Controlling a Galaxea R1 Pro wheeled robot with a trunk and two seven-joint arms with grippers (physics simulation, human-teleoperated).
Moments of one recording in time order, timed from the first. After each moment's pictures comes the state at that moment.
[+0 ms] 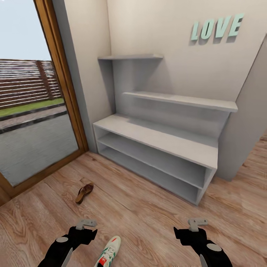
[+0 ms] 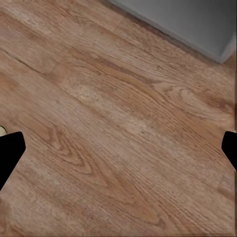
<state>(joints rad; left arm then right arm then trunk) -0.18 0.08 -0.09 -1.16 -0.01 0.50 -0.09 -0.02 0.00 0.00 -1.52 0.02 0.65 0.00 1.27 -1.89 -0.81</state>
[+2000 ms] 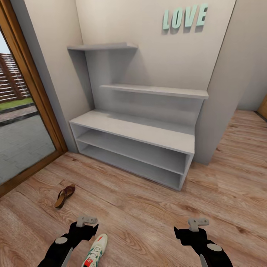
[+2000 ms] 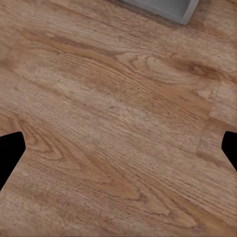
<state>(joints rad) -0.18 0.08 -0.09 -1.15 -0.01 0.40 -0.09 -0.02 0.00 0.00 -1.52 0.02 0.65 0.00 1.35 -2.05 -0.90</state>
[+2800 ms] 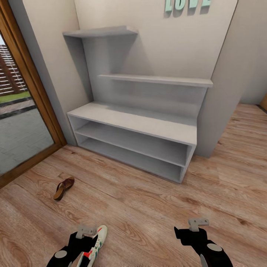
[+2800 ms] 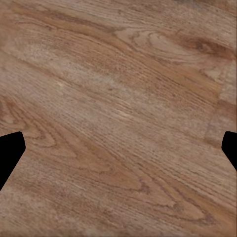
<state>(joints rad) -0.18 0.08 -0.10 -0.95 -0.01 0.22 -0.09 -0.02 0.00 0.00 -1.52 0.02 0.65 0.00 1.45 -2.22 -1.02</state>
